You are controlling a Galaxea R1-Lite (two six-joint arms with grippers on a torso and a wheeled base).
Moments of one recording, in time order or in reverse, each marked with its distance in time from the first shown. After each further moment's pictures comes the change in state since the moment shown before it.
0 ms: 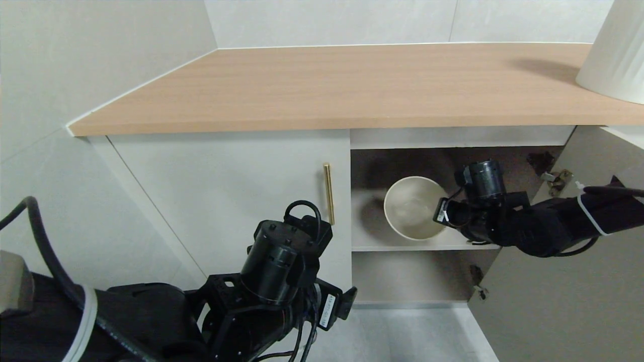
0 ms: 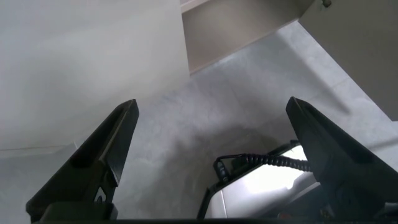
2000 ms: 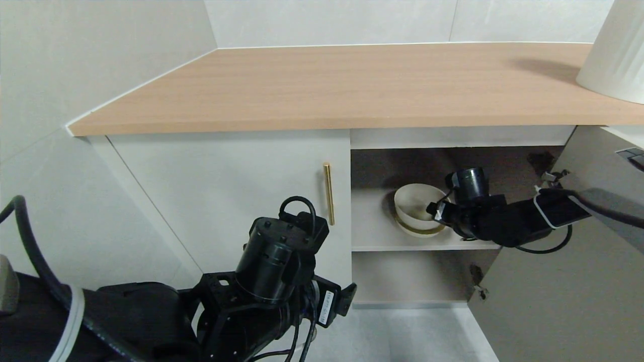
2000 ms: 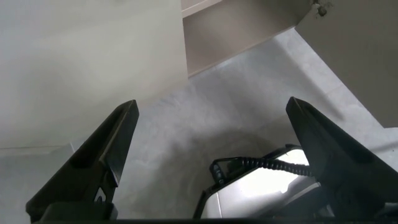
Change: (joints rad) left arm 0.003 -0.019 0.000 0.000 0.004 -0.029; right arm -0.071 0.181 -0.149 0.004 -0.017 0.008
